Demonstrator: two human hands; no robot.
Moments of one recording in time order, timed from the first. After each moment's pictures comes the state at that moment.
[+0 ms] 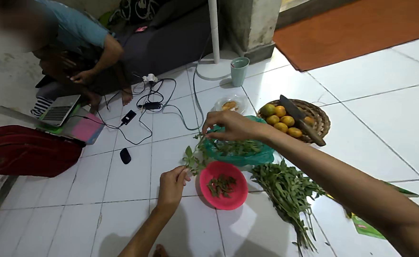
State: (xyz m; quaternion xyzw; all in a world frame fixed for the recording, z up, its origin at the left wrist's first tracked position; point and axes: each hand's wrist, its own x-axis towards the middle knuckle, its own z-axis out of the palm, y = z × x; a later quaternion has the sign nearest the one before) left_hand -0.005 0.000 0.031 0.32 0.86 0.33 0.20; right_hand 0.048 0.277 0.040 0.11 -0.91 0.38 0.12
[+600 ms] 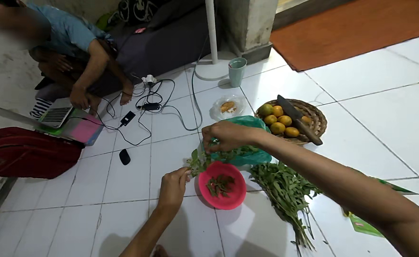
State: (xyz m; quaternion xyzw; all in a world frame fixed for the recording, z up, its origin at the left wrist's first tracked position) left_hand -0.001 0.000 0.023 0.40 0.86 0.28 0.14; right_hand 0.048 0.263 0.053 0.11 -0.93 0.34 -0.11
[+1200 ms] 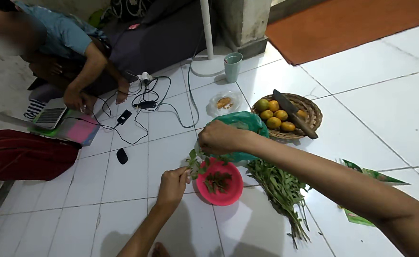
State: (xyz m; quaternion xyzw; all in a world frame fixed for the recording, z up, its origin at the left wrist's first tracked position) left_hand 0.000 0.009 0.027 0.38 0.87 0.23 0.22; right_hand 0.051 0.243 0.056 0.12 -0.97 0.20 -0.10
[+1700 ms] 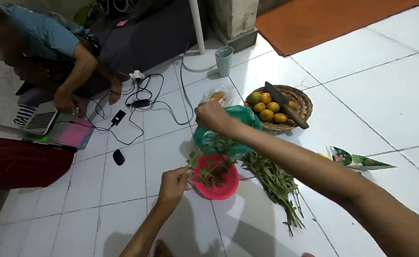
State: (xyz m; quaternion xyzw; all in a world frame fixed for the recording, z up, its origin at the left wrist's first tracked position) left_hand 0.007 0.014 0.029 0.33 0.83 0.31 0.31; right_hand 0.031 0.256 0.025 -0.12 -0.96 0.22 0.10
